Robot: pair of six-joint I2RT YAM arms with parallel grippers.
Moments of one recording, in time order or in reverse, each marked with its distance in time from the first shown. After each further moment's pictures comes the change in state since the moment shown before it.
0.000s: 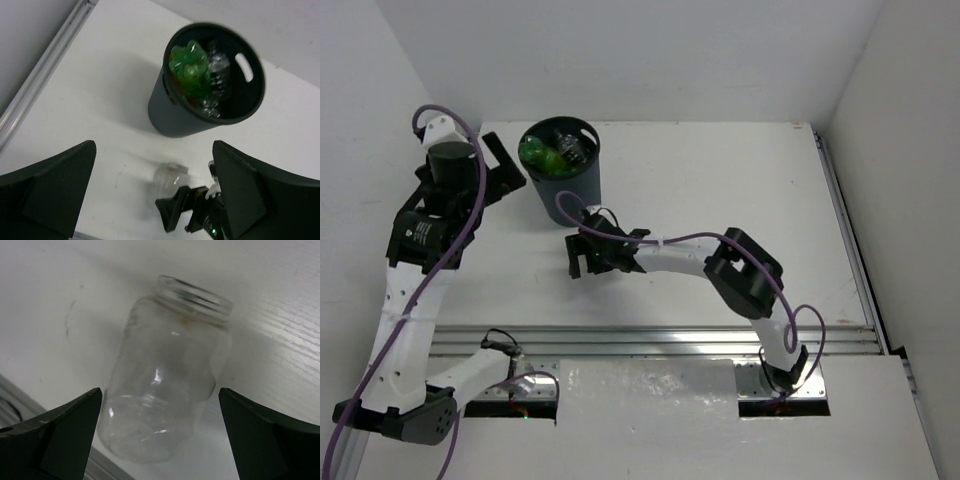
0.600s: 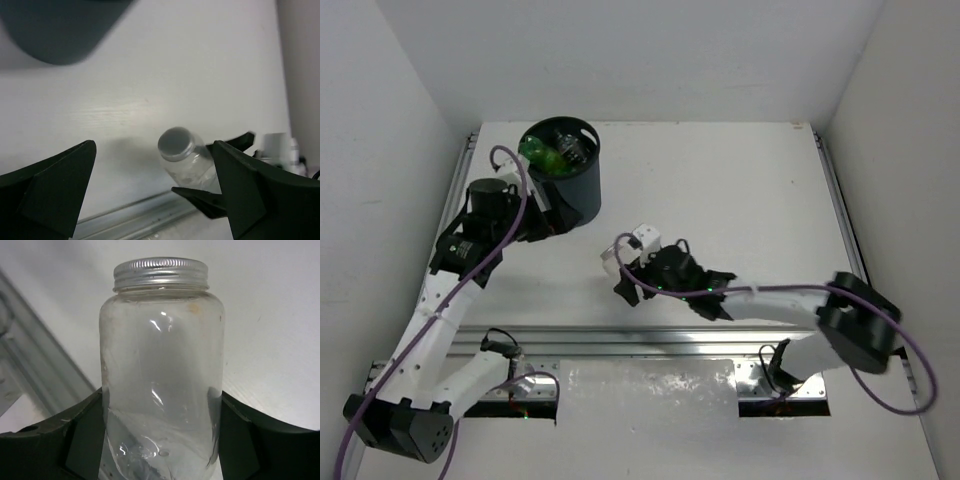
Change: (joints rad) left arm -0.010 -0.120 -0.462 0.249 0.583 -0.006; right arm 0.027 -0.539 -0.680 0.408 0.012 -0.333
